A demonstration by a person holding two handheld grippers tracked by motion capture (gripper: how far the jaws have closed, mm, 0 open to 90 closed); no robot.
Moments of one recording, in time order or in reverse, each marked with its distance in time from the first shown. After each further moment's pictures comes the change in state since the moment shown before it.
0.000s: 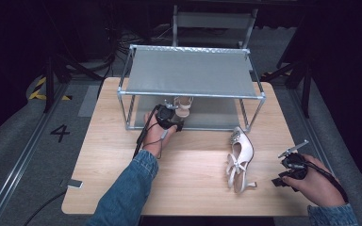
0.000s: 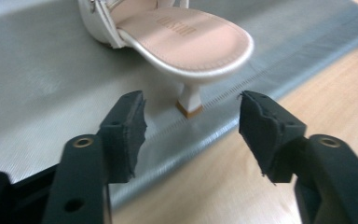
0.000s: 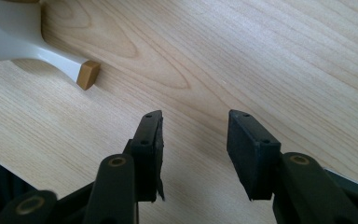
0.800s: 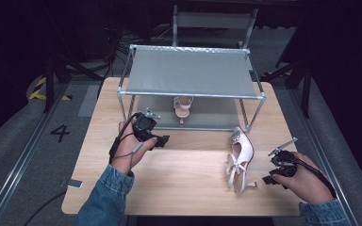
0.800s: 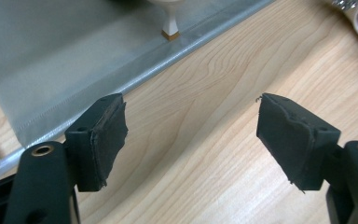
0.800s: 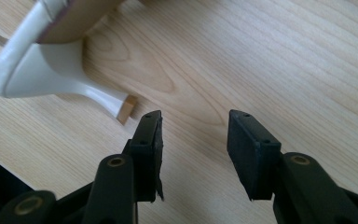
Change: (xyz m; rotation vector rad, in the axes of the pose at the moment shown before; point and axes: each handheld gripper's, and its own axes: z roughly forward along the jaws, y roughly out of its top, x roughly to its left) left arm 0.006 -0.026 -0.096 0.098 -0.060 0.003; right arm 0.020 0.021 0.004 -0.012 0.015 -0.043
